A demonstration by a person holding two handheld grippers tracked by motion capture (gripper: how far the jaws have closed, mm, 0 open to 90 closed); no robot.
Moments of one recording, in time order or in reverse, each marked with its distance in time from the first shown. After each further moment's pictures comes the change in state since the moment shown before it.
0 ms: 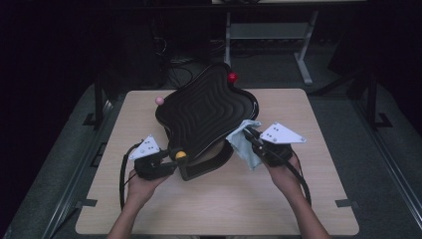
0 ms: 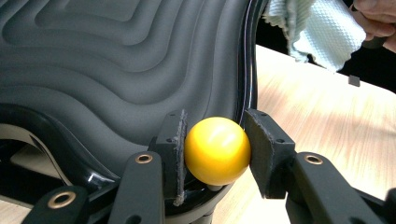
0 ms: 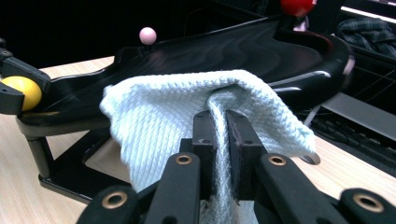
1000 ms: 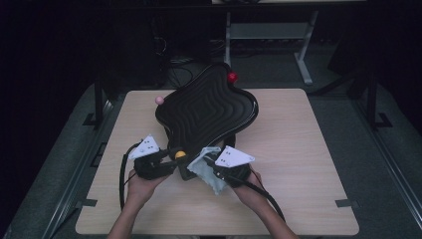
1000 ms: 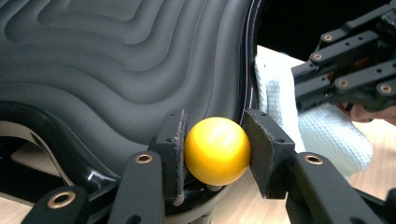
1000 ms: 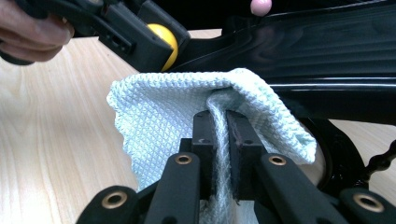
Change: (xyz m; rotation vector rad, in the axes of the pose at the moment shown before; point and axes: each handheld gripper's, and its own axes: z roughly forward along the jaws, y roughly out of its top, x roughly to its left) left arm 0.001 0.000 0.000 -0.002 0.006 -0.009; right arm 0.088 -0.023 0.050 0.062 0.234 -0.107
